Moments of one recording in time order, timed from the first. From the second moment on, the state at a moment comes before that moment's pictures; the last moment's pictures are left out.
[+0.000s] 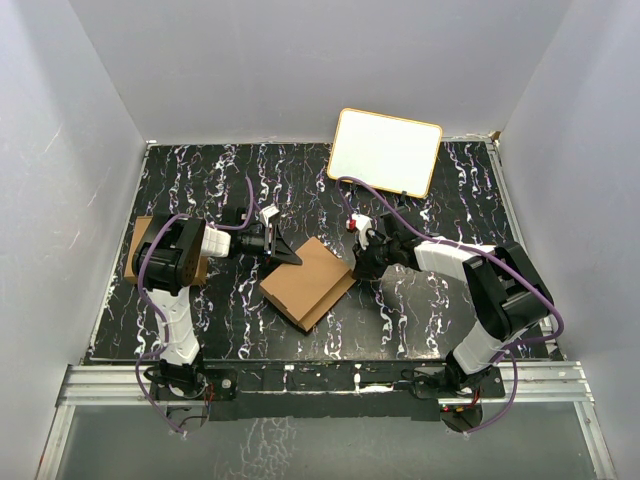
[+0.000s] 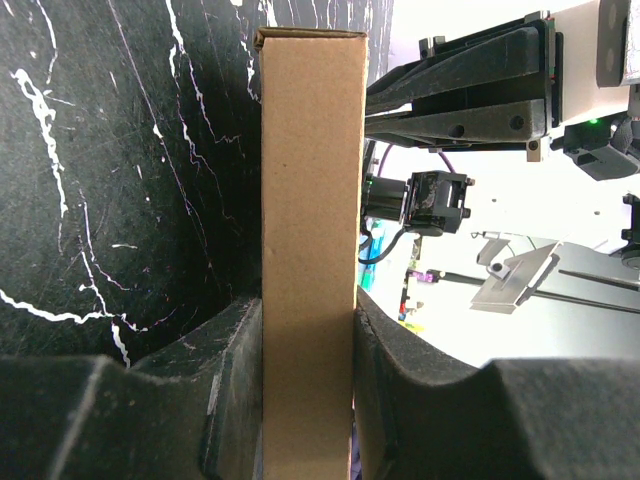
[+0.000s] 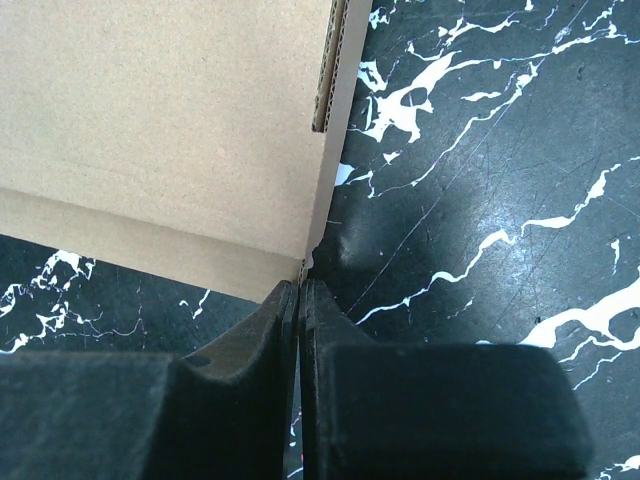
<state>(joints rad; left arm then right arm) -0.22 2.02 0.89 0.23 1.22 -0.65 0.40 1.63 0.79 -0.09 -0.63 -0.33</state>
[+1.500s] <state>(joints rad) -0.21 2.03 0.83 0.36 1.24 -0.76 0.38 1.63 0.79 -0.11 -0.68 -0.33</state>
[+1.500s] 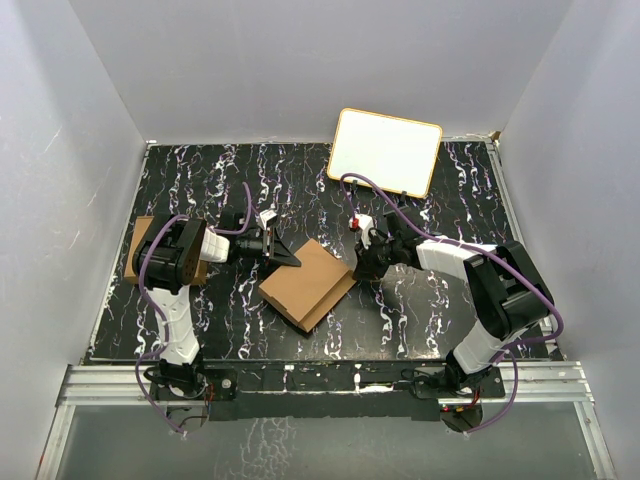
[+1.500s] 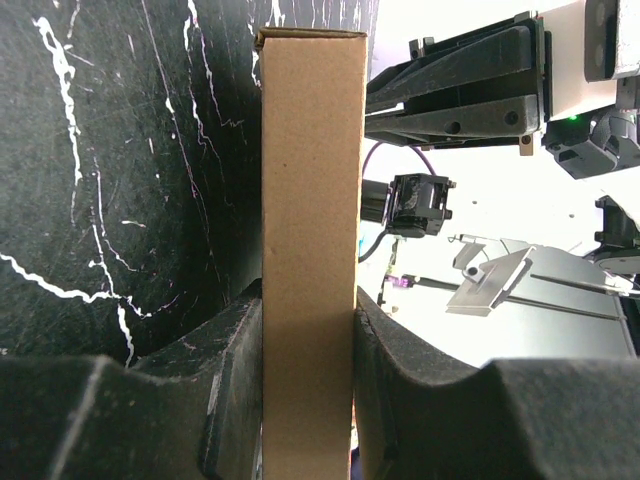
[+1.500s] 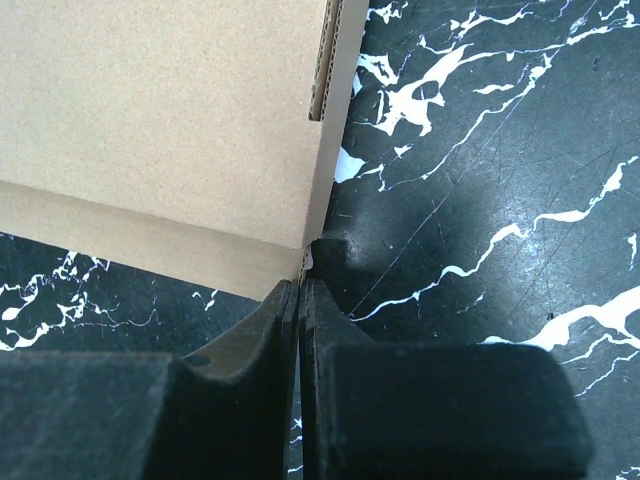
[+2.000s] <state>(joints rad) -0.20 2.04 0.83 0.37 1.25 -0.77 0.41 1.63 0.79 -0.11 -0.66 -0.35</state>
